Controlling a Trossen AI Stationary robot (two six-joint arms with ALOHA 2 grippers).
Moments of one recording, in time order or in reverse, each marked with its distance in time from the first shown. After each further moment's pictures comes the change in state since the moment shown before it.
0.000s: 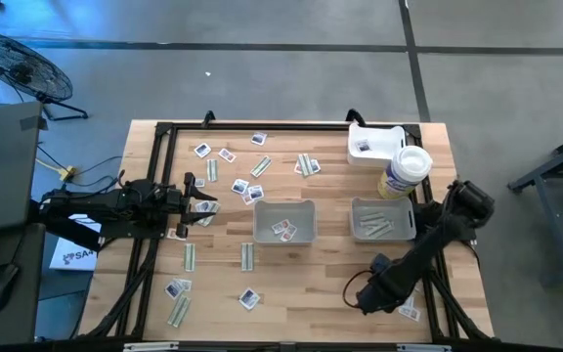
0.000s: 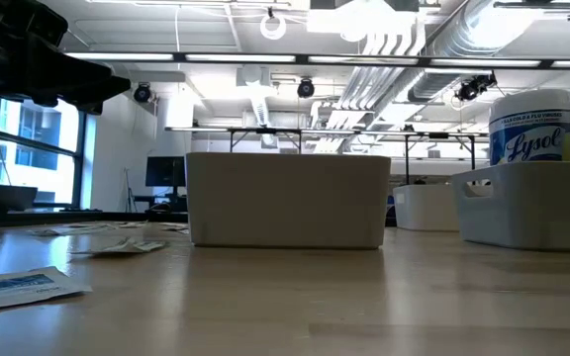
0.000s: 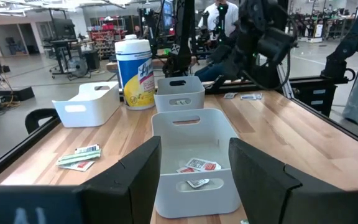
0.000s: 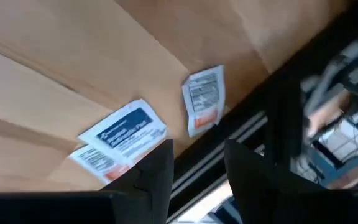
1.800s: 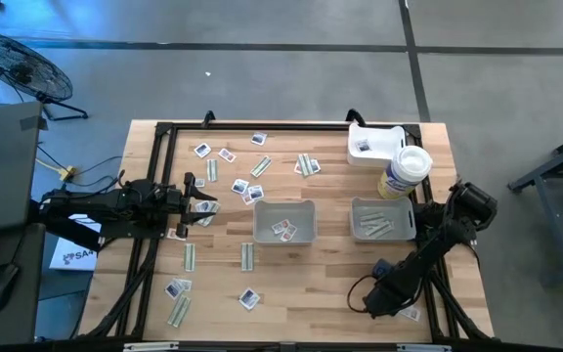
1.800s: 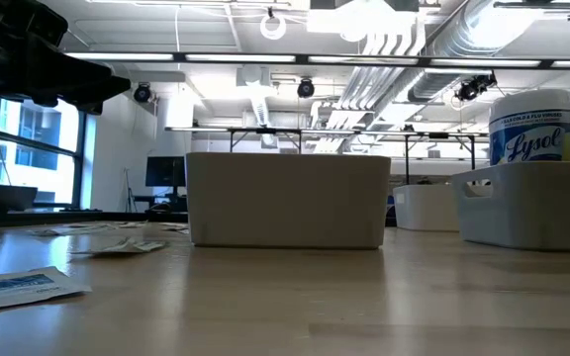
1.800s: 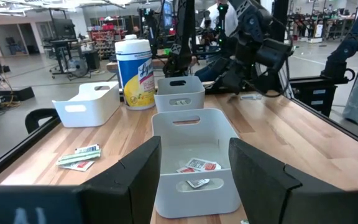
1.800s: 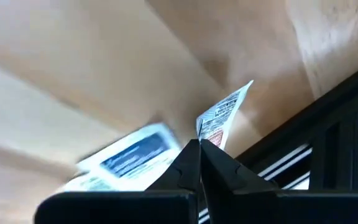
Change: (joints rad) left arm 0.000 0.000 0.000 0.000 0.000 0.000; right arm 0.062 0.002 -0.109 0.203 0.021 0.024
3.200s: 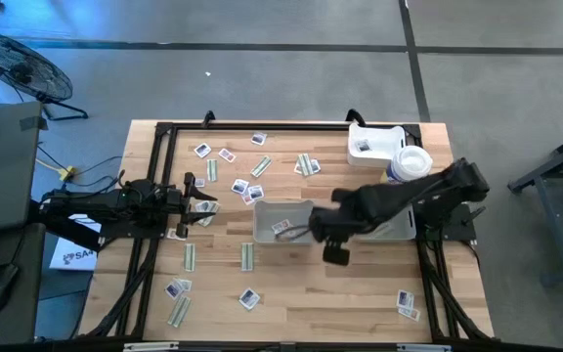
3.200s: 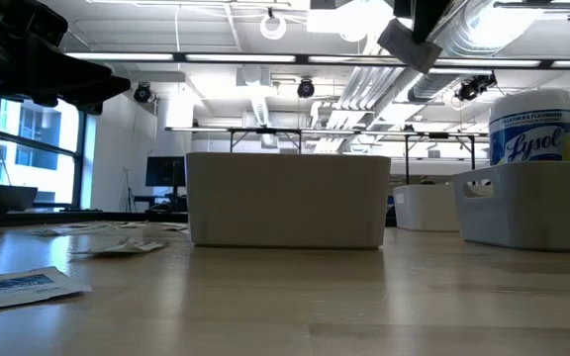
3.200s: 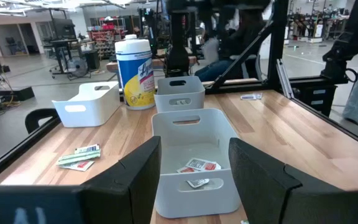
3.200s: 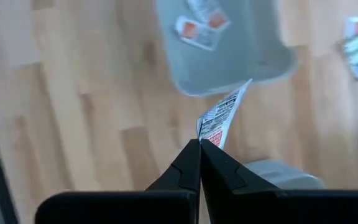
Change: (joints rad) left arm 0.000 0.000 0.000 0.000 0.000 0.000; right arm -0.571 -0.113 0.681 -0.238 0.493 -1.051
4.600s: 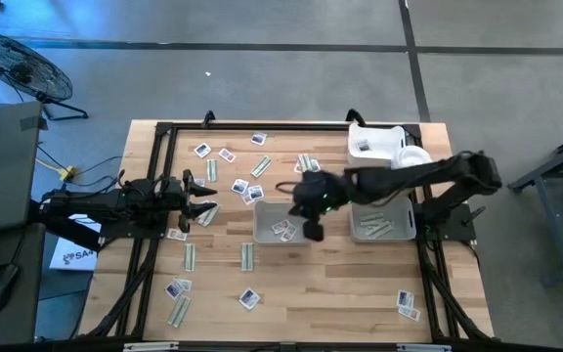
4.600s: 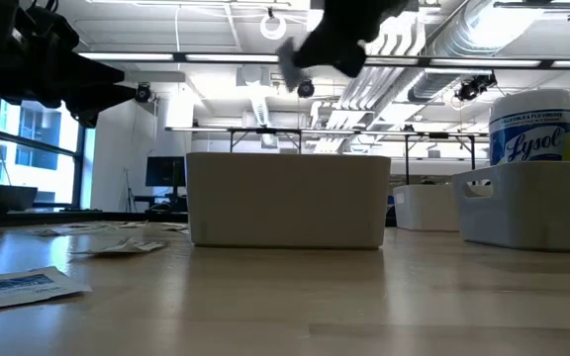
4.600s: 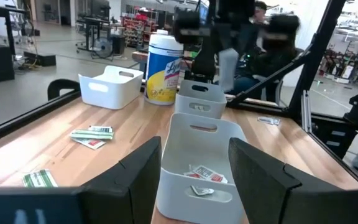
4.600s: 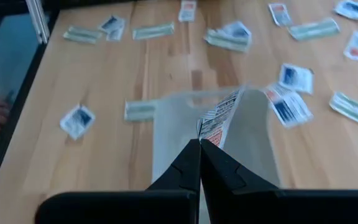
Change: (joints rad) left arm 0.000 0.000 0.011 0.009 -0.132 -0.236; right arm -0.215 -0.092 -0.415 0.949 -0.163 -0.311
